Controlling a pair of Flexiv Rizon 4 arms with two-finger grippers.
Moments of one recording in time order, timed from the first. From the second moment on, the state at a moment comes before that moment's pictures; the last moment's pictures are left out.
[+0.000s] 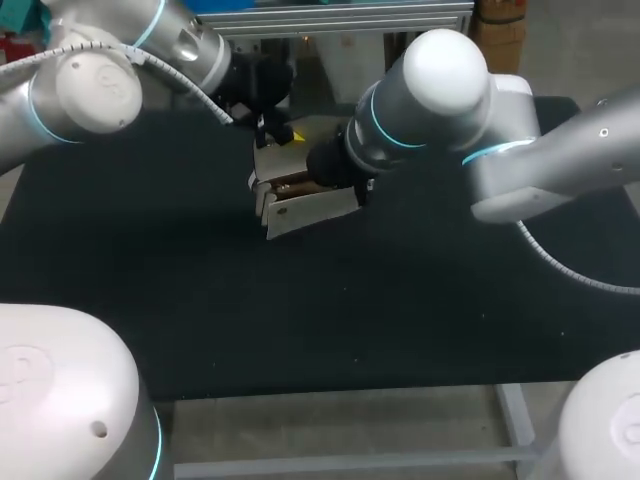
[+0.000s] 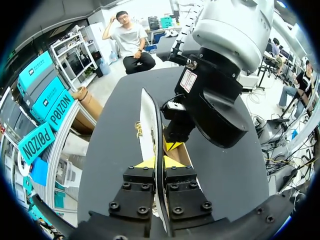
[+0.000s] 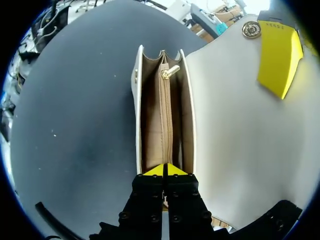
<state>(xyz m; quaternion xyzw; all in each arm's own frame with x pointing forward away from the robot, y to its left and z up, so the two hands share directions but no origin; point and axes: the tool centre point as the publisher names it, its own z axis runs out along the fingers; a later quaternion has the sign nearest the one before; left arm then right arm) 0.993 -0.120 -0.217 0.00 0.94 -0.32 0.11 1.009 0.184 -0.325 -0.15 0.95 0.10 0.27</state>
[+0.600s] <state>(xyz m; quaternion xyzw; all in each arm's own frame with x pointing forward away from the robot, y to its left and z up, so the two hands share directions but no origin) 0.996 -0.120 -0.217 0.02 0.94 -0.33 0.11 1.007 0.184 -0.332 -0.15 0.96 0.09 0.23</state>
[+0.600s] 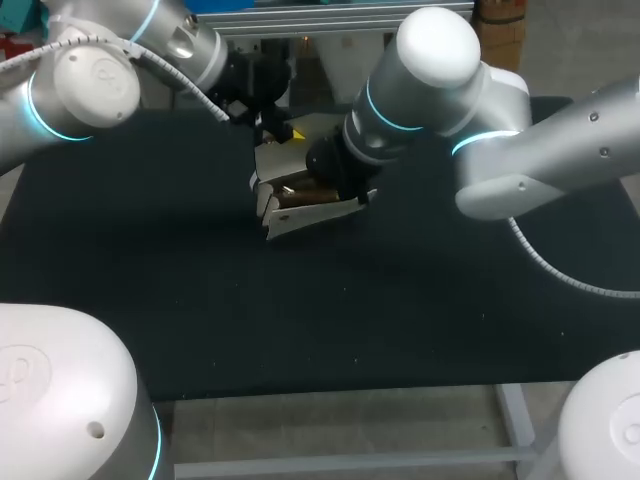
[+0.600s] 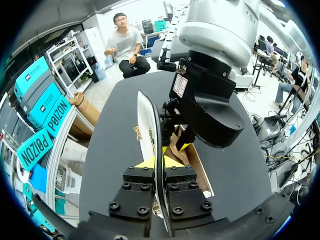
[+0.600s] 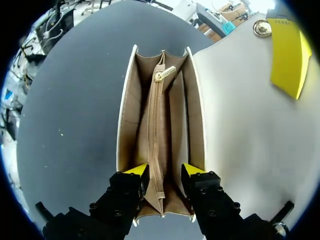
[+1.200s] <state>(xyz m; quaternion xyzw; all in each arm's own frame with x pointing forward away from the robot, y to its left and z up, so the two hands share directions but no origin) 0.996 -0.119 -0.218 0.04 0.94 -0.33 0.10 1.006 0.184 -0.334 -0.16 0.96 0.09 0.21</state>
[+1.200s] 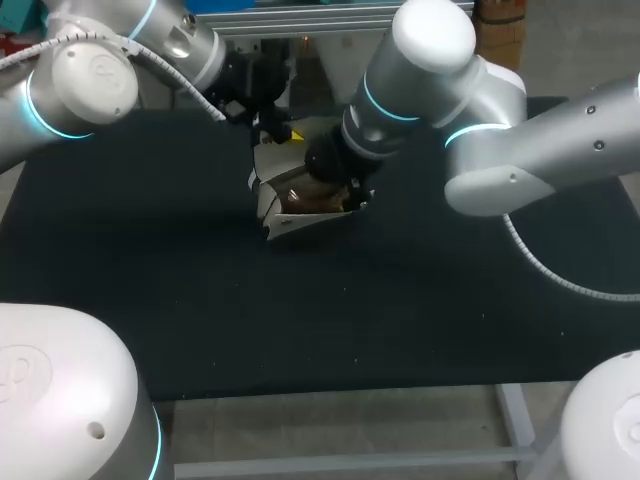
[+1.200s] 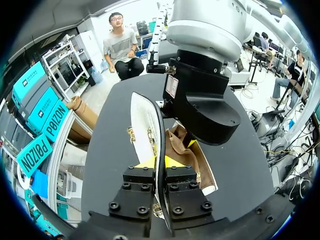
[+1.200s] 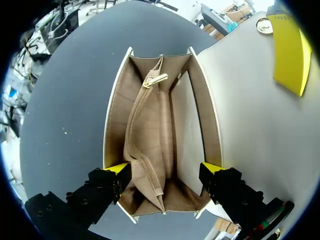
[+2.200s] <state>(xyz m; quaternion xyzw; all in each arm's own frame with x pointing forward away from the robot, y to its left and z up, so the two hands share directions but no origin) 0.998 -0.118 -0.218 0.04 0.94 -0.33 0.10 1.009 0.185 -0.334 -0.17 0.96 0.09 0.20</state>
